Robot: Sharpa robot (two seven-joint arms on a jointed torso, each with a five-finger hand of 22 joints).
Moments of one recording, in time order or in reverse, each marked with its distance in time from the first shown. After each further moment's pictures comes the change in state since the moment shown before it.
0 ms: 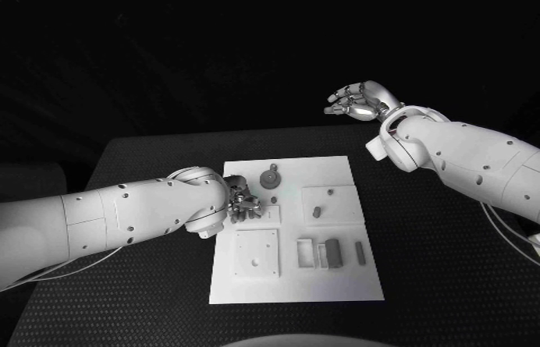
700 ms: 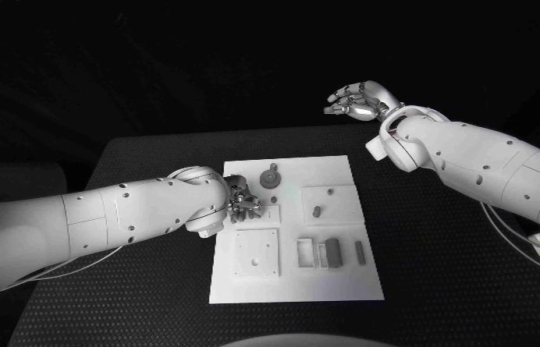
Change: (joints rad) left arm 0.000 0.004 0.000 -0.006 -0.003 0.008 0.000; left_hand 0.000 0.000 -0.001 0.000 -0.003 0.001 -0.002 0.001 0.000 0.002 -0.002 0.000 0.000 0.000 0.000 0.000 0.000 0.000 0.001 0.001 0.004 0.001; right arm 0.000 0.000 0.000 0.001 0.000 0.001 0.000; right_hand 0.000 0.000 0.000 0.000 0.000 0.000 0.000 0.000 0.000 0.000 0.000 0.000 0.000 0.000 0.000 0.000 0.000 0.000 0.000 0.000 0.000 0.000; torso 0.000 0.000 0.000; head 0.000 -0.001
